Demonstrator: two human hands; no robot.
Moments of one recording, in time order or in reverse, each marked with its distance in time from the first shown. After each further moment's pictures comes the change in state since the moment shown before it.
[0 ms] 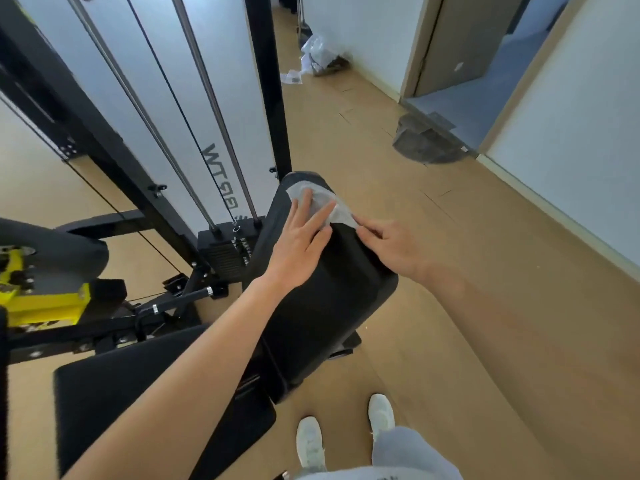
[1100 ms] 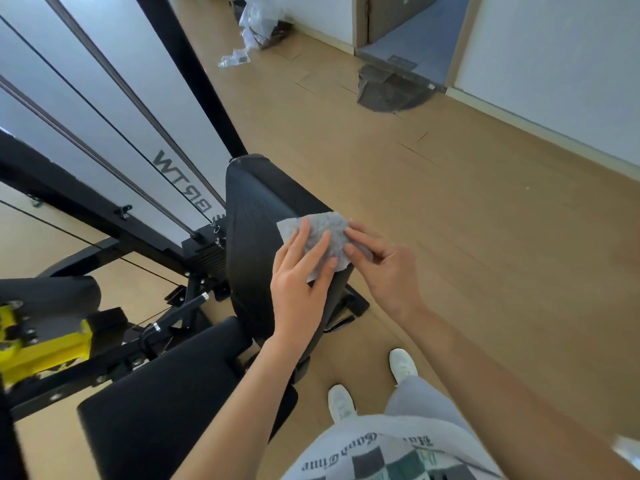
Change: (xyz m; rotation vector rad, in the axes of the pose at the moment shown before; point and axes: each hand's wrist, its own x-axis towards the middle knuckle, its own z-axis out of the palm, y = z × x) left_hand -0.086 0.046 0.061 0.021 0.213 0.132; right_hand -0.101 0.040 0.057 0.579 0.498 -0.057
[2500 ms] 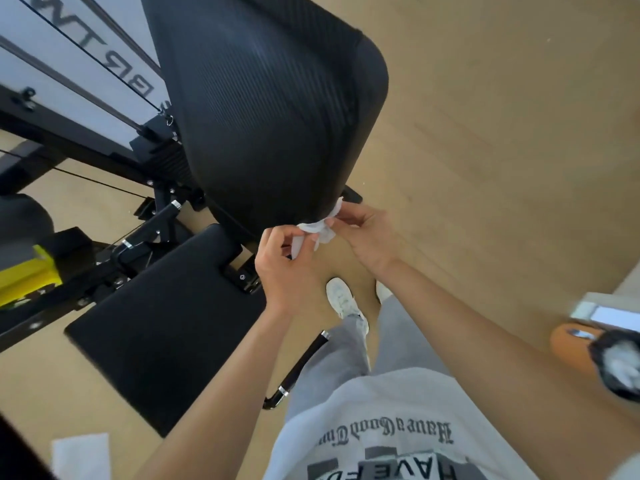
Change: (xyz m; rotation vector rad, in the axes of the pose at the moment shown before) left_hand -0.134 -0.104 0.022 -0.103 -0.076 -0.492; right_hand -0.079 0.142 0.072 -0.007 -0.008 0.428
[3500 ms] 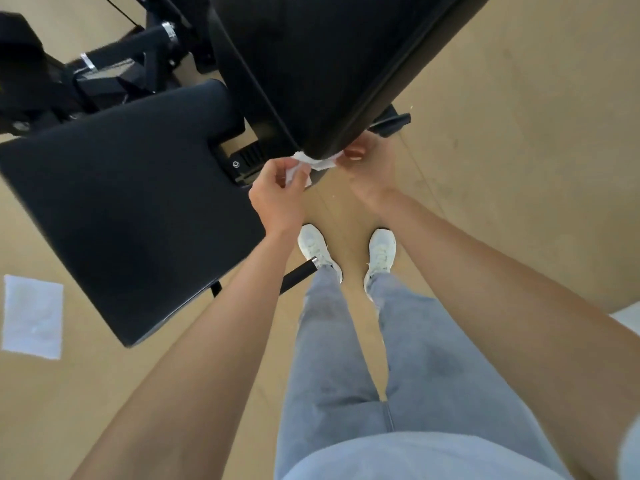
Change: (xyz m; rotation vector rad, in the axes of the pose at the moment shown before) left_hand -0.033 -0.150 0.042 -0.061 0.257 -0.518; right_hand 0.040 0.146 0.071 -0.319 -0.193 -0.076
